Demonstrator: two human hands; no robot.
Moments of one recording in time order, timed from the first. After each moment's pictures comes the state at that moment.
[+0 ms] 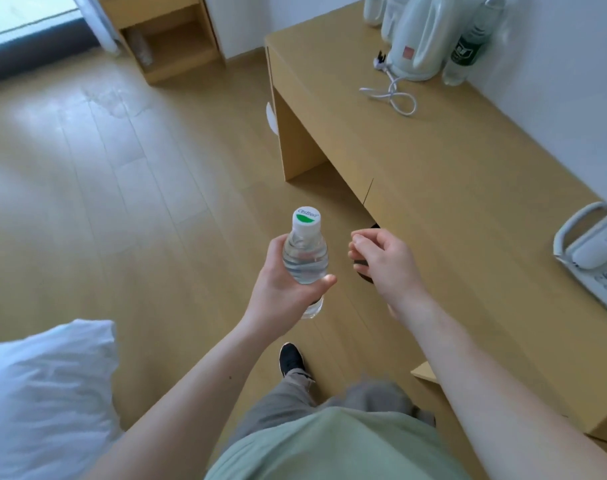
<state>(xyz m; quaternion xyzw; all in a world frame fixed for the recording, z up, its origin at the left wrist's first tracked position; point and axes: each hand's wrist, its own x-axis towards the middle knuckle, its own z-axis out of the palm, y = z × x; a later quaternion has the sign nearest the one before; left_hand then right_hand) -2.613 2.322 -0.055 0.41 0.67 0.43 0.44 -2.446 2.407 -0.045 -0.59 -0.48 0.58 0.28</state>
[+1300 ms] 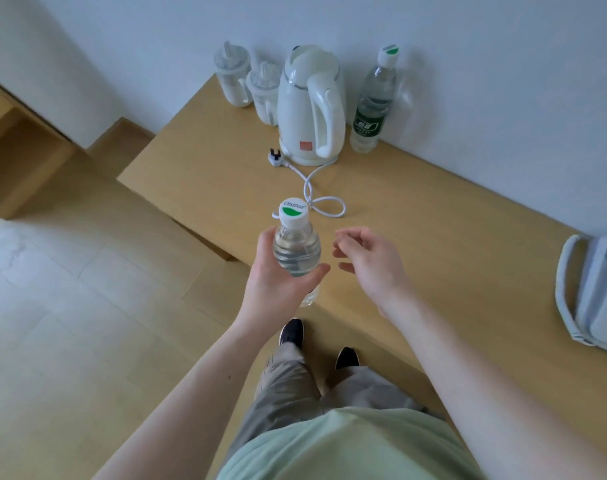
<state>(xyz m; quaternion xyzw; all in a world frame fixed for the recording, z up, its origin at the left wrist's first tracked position) -2.636 2.743 -0.048 0.54 0.61 0.31 0.49 -2.469 2.742 -0.046 -0.68 -0.33 0.52 0.40</state>
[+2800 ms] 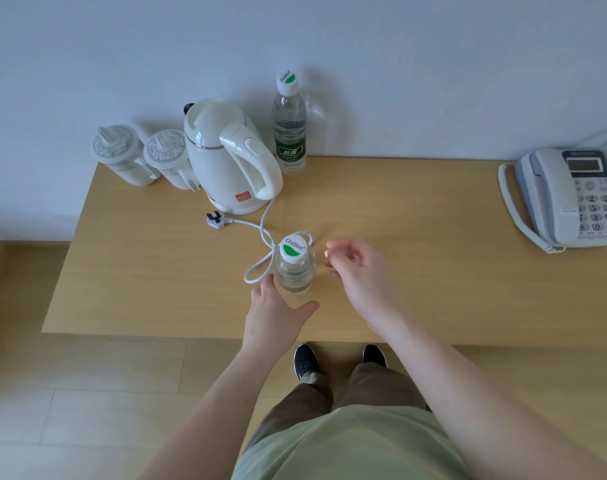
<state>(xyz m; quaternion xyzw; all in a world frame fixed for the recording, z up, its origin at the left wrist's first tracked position) -2.644 2.837 -0.097 0.70 0.56 -0.05 0.44 -2.501 2.772 -0.062 -0.75 -0.16 0.40 0.51</state>
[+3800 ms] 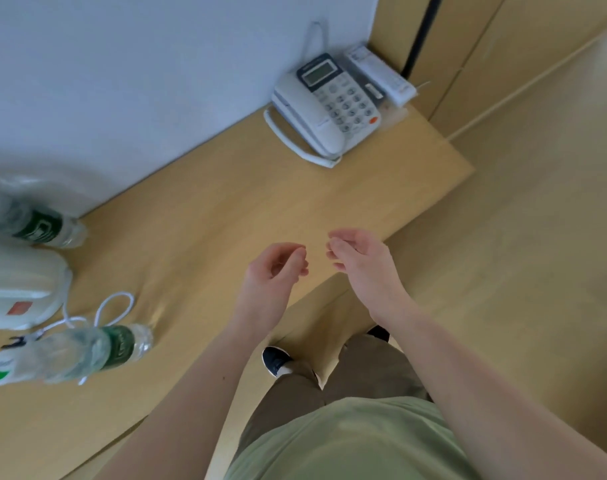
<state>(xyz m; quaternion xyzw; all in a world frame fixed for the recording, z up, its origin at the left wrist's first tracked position) -2.447 2.669 -0.062 0.73 0.27 -0.08 0.63 -2.388 2.514 -0.062 -0.74 0.10 0.26 0.61</state>
